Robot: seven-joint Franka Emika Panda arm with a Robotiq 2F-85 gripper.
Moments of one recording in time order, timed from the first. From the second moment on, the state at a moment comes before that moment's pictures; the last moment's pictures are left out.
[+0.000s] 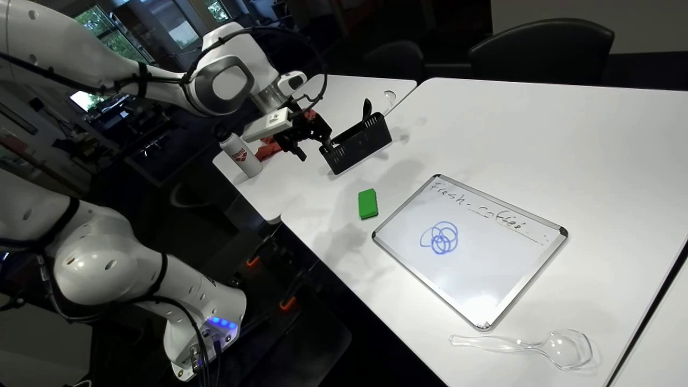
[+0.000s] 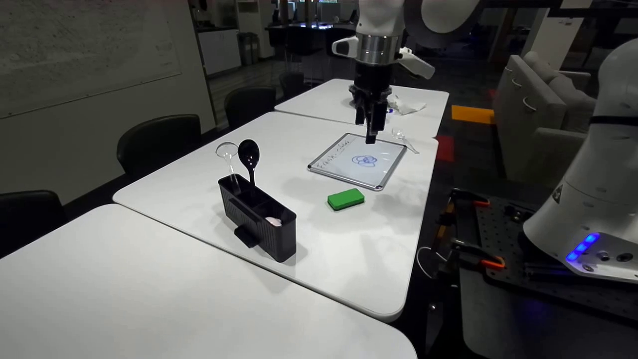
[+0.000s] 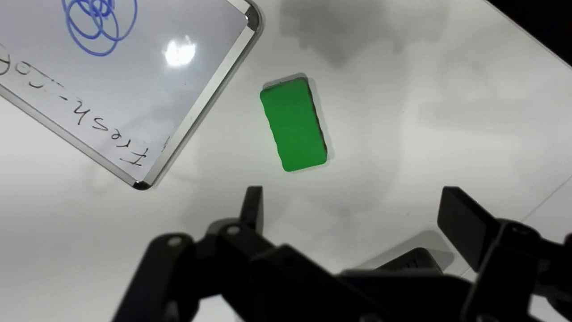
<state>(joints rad) 0.03 -0.14 -0.05 -2.56 -0.18 2.49 -0.43</state>
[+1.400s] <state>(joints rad) -0.11 0.20 0.00 -2.58 0.04 2.91 -0.97</state>
